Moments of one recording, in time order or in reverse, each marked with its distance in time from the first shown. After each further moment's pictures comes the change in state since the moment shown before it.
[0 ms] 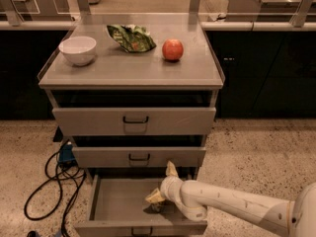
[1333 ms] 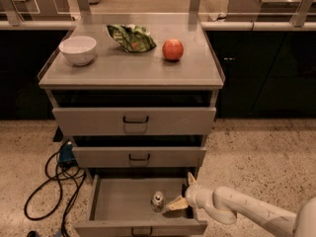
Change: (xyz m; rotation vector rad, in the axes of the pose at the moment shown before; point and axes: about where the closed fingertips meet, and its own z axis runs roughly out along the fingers) arm 0.116 -0.019 -0.003 -0.145 -0.078 0.193
